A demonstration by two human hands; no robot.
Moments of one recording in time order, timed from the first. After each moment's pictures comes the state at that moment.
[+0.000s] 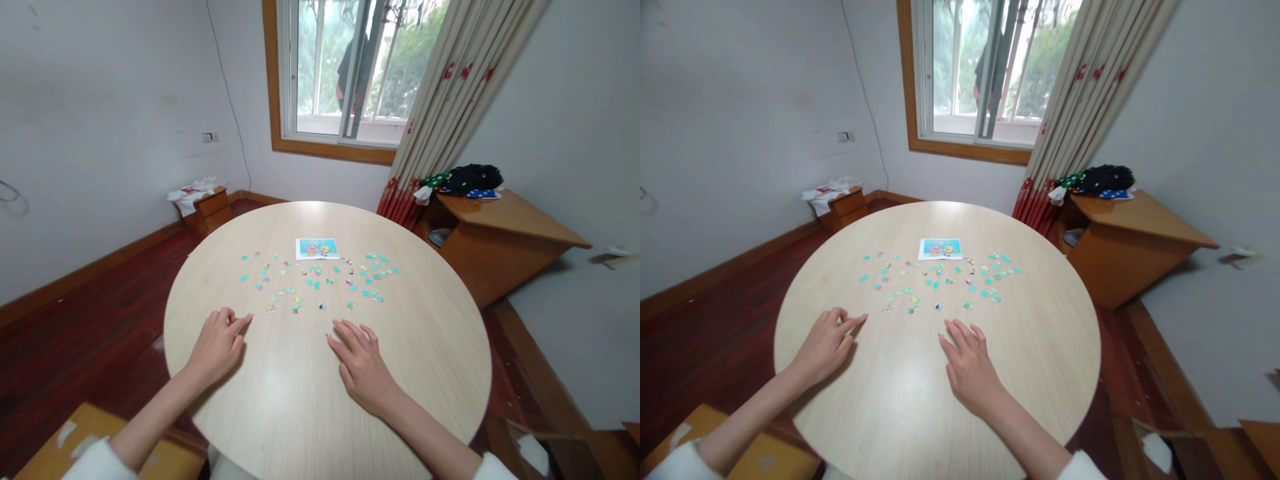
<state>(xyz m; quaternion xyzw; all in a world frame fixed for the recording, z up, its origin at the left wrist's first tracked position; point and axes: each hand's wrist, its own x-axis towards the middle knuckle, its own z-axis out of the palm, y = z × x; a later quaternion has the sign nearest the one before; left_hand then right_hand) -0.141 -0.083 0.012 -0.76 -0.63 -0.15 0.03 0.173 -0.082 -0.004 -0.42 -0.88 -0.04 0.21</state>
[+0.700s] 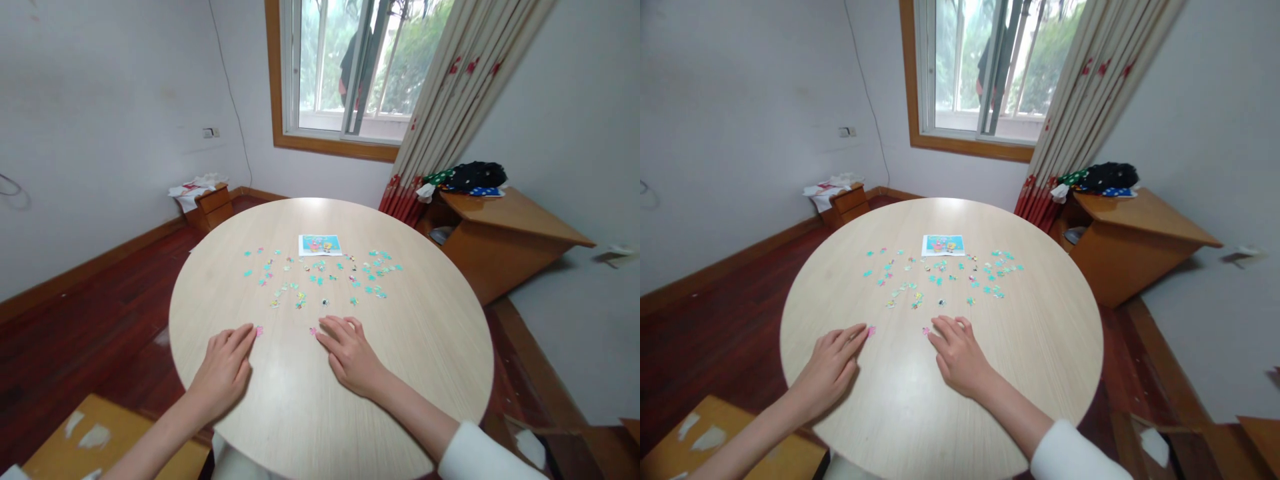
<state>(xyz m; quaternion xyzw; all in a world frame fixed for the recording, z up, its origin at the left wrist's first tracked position) -0.130 -0.126 0.002 -0.79 -0.59 -0.17 0.02 0.155 -0.070 0.002 -0.33 -0.91 0.01 0.25</state>
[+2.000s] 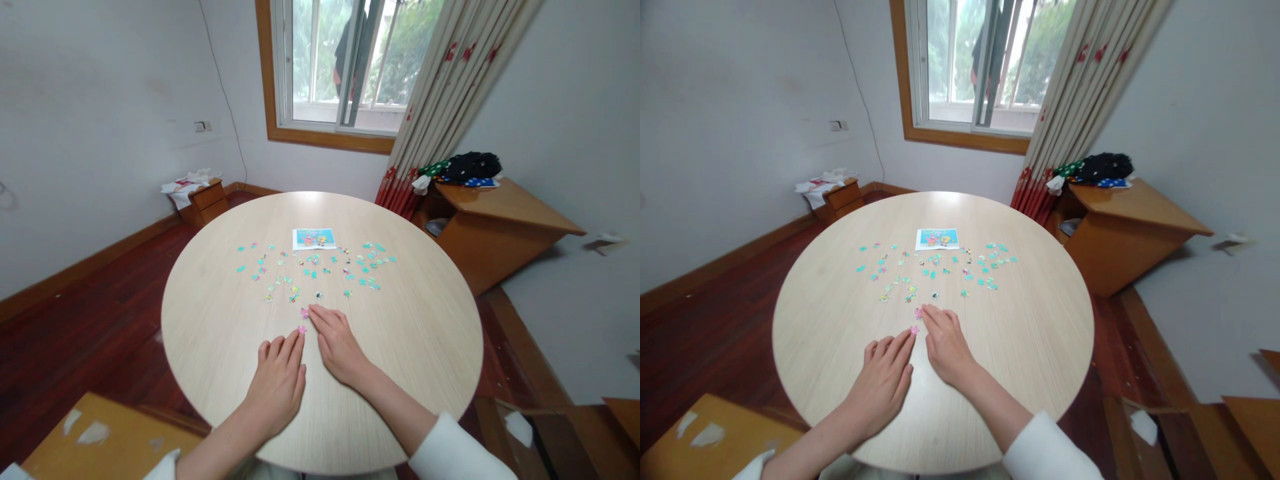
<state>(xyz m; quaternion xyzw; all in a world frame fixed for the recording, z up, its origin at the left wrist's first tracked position) -0.024 -0.138 0.000 -0.81 -0.56 -0.14 0.01 0.133 -0.070 0.002 -0.40 -0.87 0.10 0.26</state>
